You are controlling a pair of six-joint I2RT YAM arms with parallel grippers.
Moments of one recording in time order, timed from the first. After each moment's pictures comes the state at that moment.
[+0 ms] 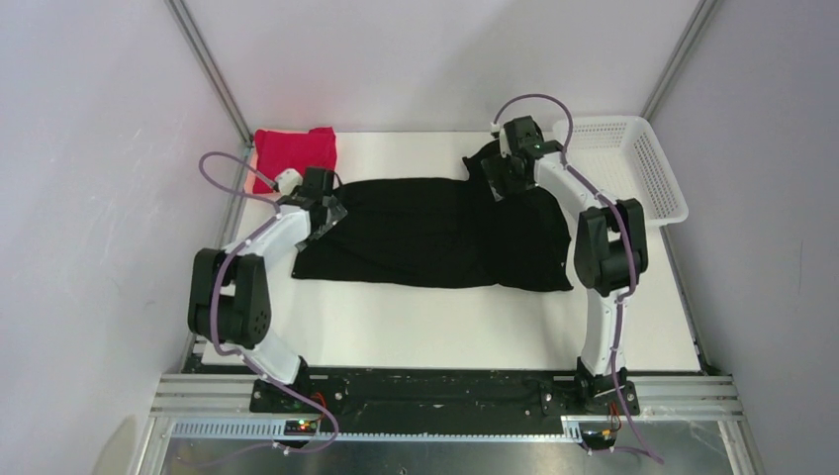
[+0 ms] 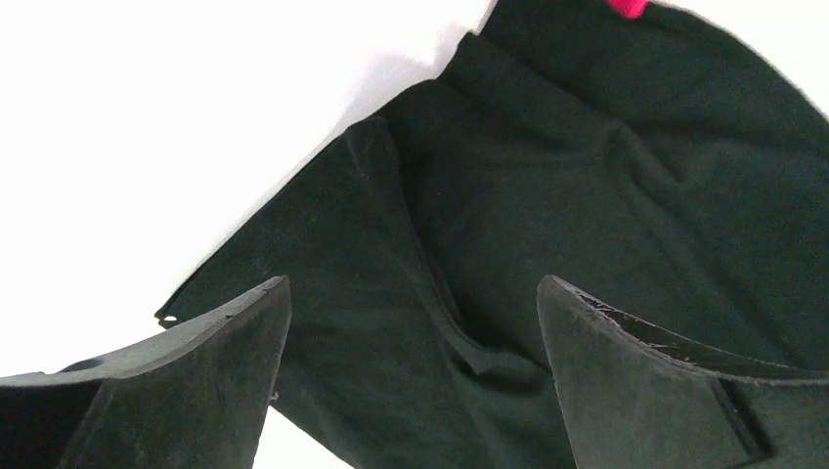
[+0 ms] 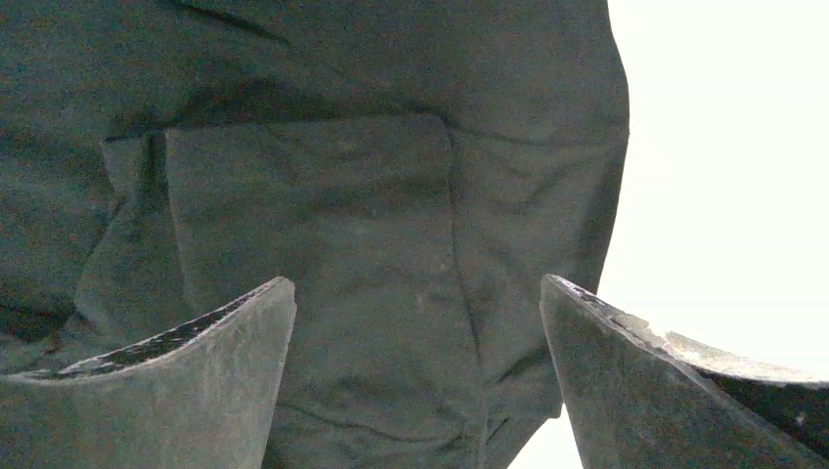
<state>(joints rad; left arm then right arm) -0.17 1.64 1.08 -0.48 -0.48 -0.83 0.29 2.08 1.77 -0.66 0.13 -0.14</state>
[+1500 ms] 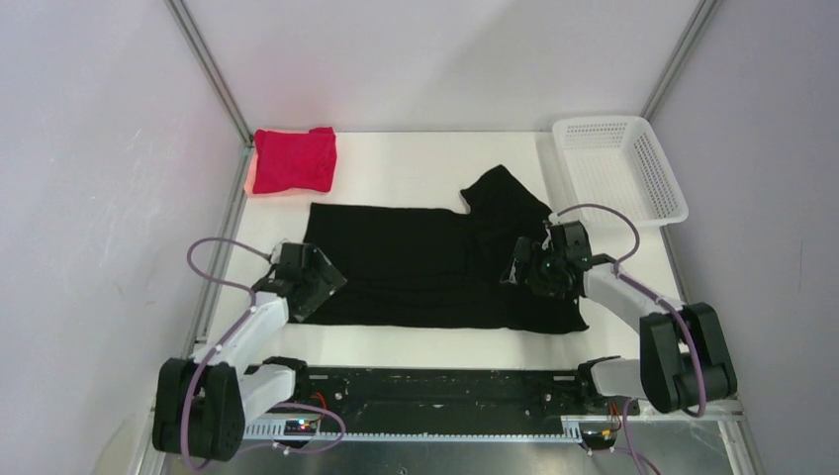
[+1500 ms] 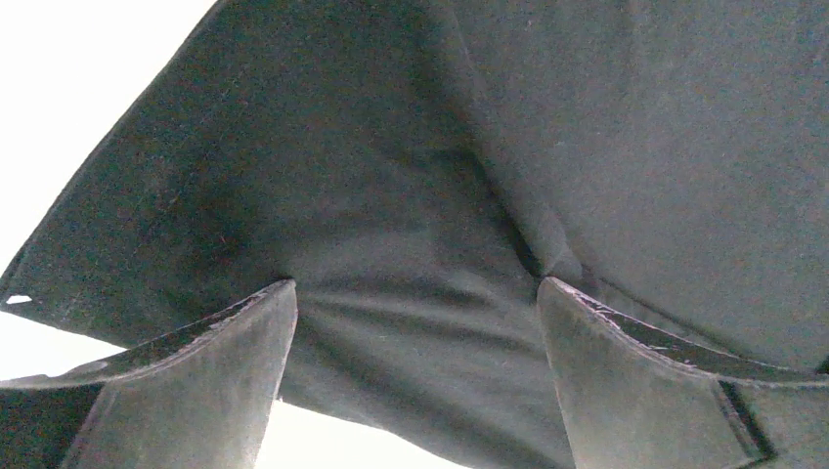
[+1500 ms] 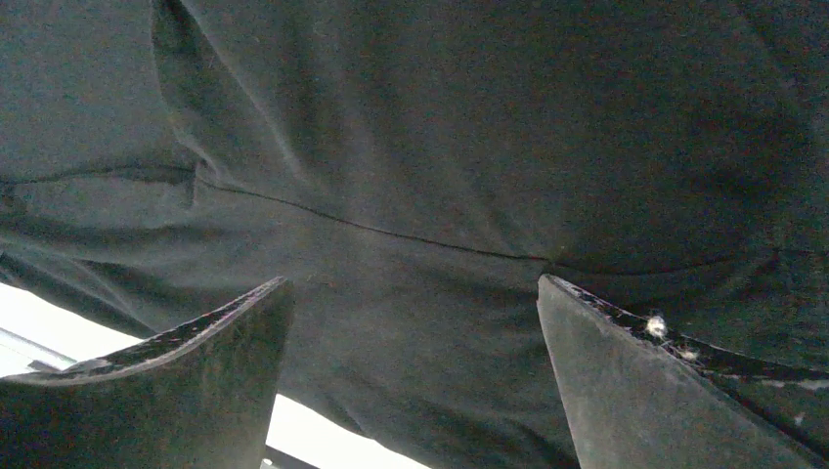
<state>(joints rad) -0.13 1.09 0.48 -0.42 -0.13 -0.81 0.23 1.34 0.63 -0.27 -0.24 0.52</state>
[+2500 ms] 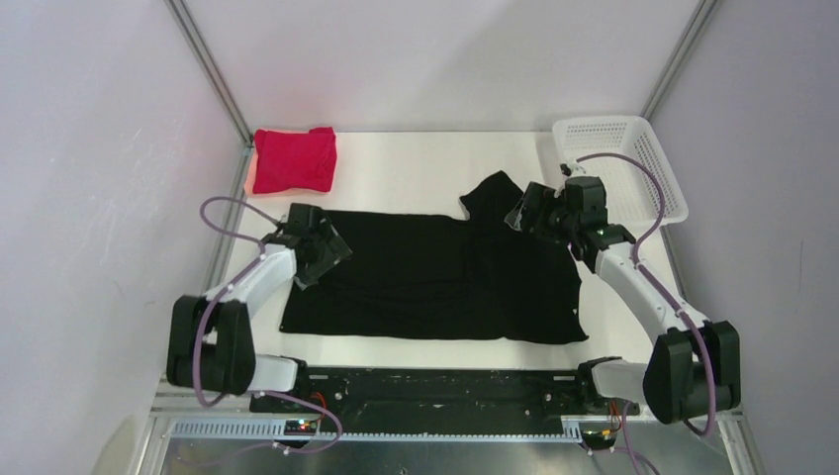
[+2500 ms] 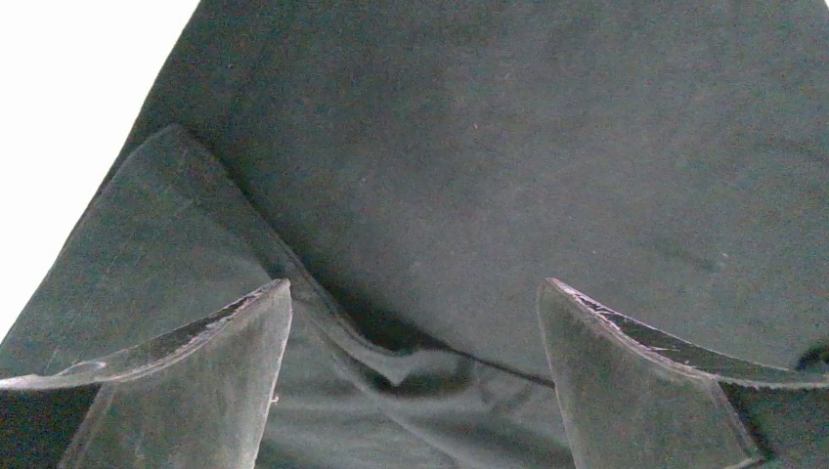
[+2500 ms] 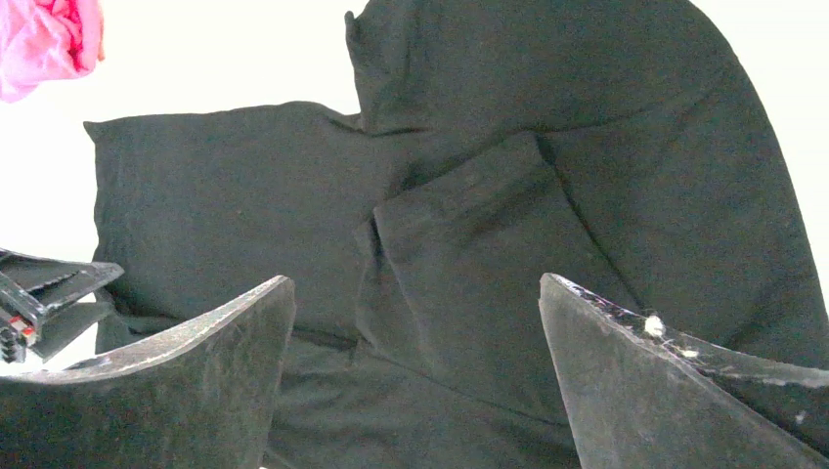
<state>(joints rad) -0.13 1.32 0.76 -0.50 -0.12 -0.77 0.21 1.23 0.88 -0.26 -0.16 0.51</state>
